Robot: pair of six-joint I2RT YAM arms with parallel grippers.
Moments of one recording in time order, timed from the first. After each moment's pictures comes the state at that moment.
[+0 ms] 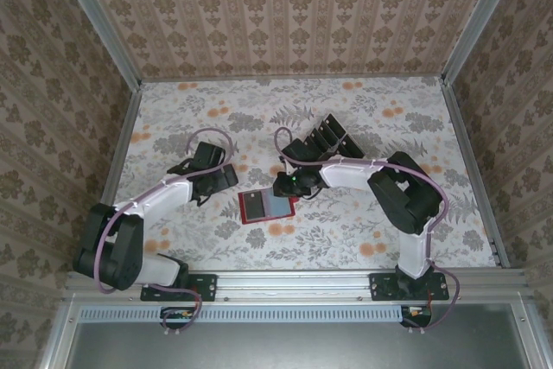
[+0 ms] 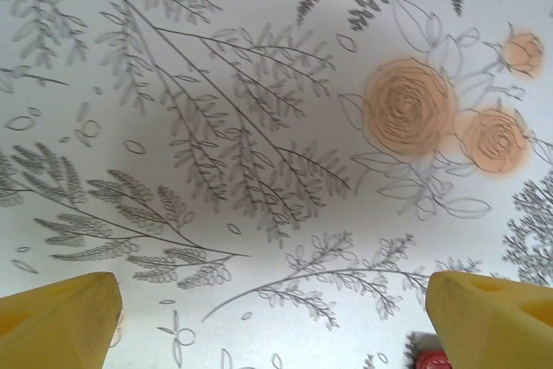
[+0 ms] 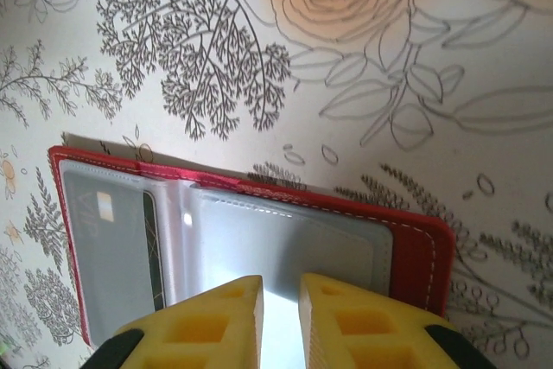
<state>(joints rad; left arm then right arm) -0.42 1.37 0.71 -0.43 -0.15 -0.67 0.72 1.91 1.12 -0.28 -0.30 0.69</state>
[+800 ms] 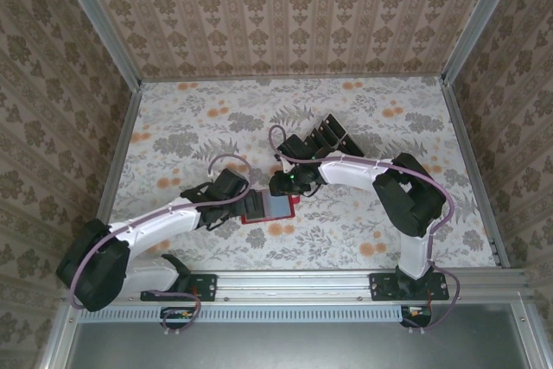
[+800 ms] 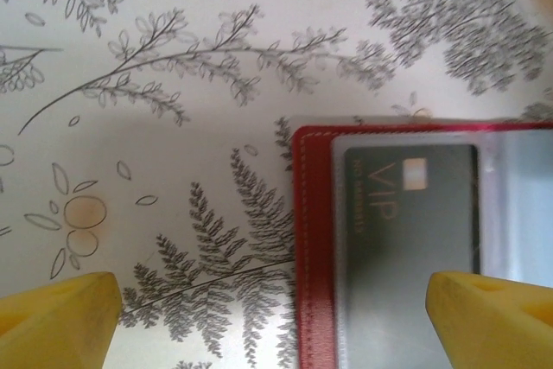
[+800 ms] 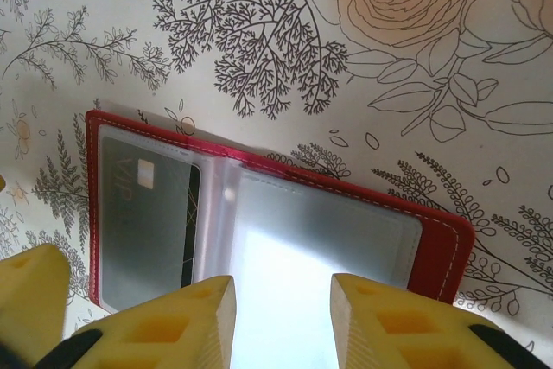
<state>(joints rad) -0.75 1.24 0.56 -0.44 -0.19 -0.81 0.72 1.89 1.20 -0.41 -0.28 0.57</state>
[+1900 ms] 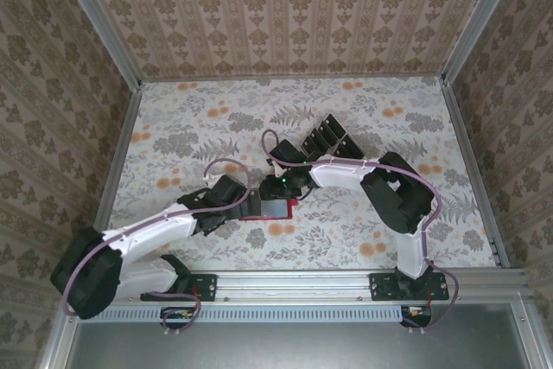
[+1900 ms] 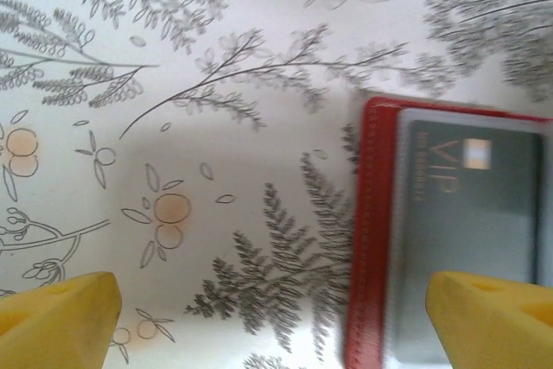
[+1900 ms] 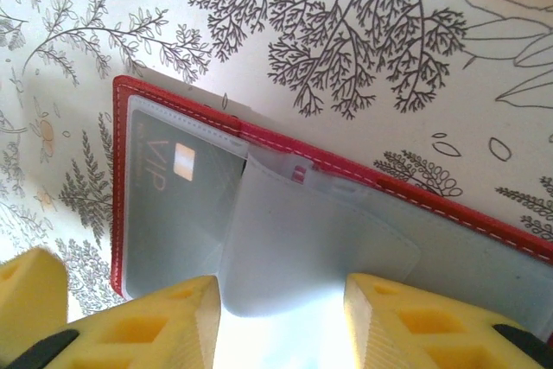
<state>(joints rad) -0.78 1.14 0.52 -0.46 -0.30 -0.79 0.77 1.96 1.23 -0.34 -0.34 0.66</state>
